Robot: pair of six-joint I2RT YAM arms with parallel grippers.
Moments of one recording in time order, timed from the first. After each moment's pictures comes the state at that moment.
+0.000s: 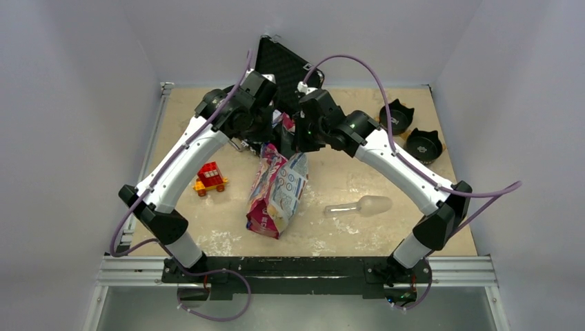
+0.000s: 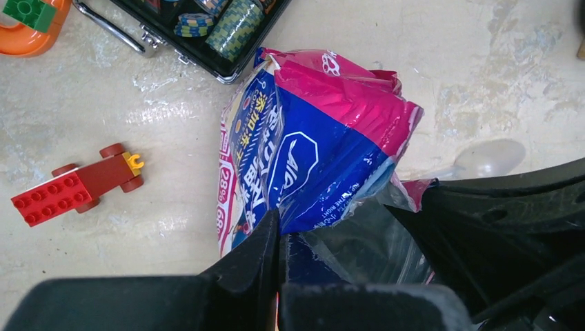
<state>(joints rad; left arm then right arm) -0.69 1.67 2.01 -1.30 -0.24 -0.56 0.78 1.62 1.73 -0.87 0.09 0.58</state>
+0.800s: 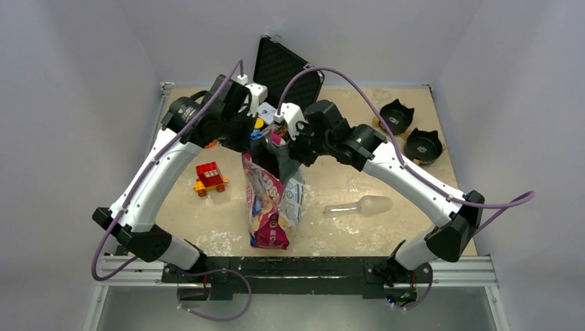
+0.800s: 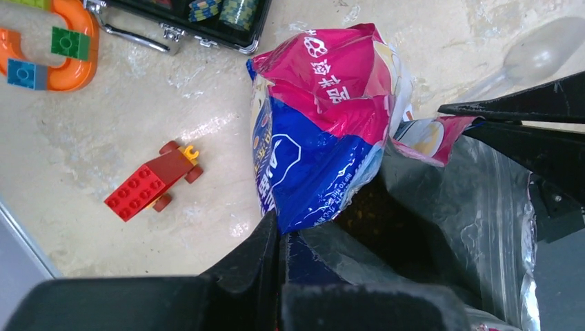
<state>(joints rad) -0.60 1.48 1.89 -1.33 -0.07 -0.16 0.82 1.50 1.56 -0.74 -0.12 -0.14</state>
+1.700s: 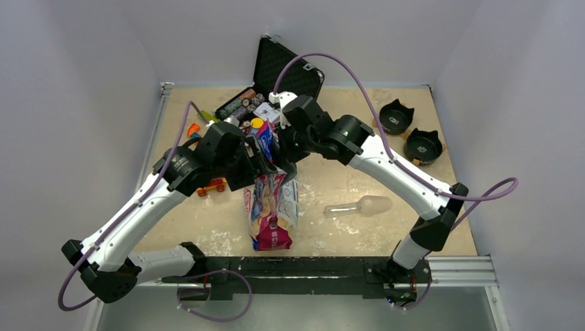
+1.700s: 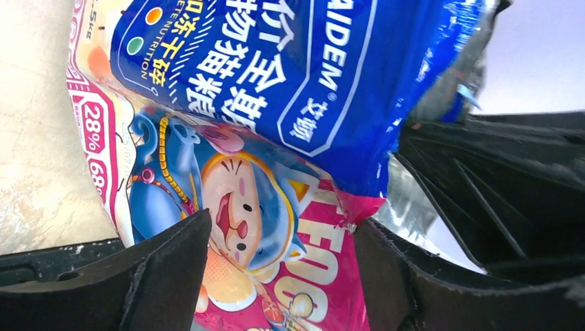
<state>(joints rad) -0.72 1.15 1.36 -1.06 -0.02 -1.06 0.94 1.64 1.86 -0.96 0.09 0.34</state>
